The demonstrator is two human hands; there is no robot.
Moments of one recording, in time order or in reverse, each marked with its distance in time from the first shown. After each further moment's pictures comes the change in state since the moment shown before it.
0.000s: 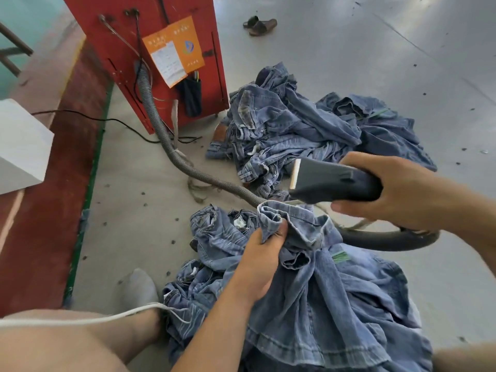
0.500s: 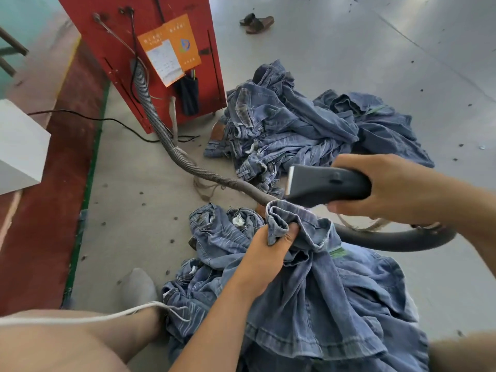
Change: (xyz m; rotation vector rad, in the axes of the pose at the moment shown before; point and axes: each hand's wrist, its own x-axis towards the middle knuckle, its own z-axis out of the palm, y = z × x) left_hand -0.006 0.005 0.001 0.343 -0.122 0.115; right_hand 0.004 -0.006 -0.005 -0.109 -0.087 0.030
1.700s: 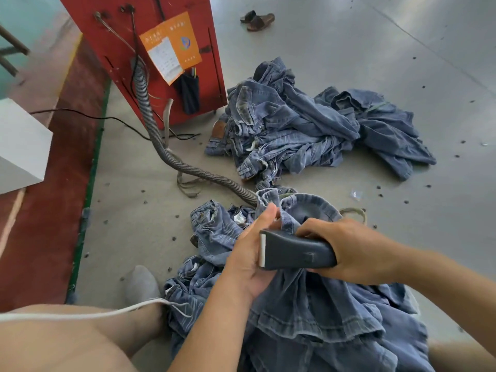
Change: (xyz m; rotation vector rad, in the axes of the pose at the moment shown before) left_hand -0.016 0.028 -0.006 -0.774 0.035 -0.311; right_hand -0.017 0.005 0.095 0.085 -0.192 -0.154
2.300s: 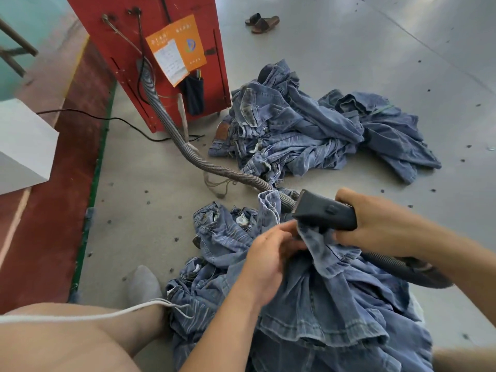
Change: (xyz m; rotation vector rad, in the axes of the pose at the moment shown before) left_hand 0.017 -0.026 0.001 0.277 0.015 0.164; right_hand 0.002 0.015 -0.036 -0.070 0.120 0.417
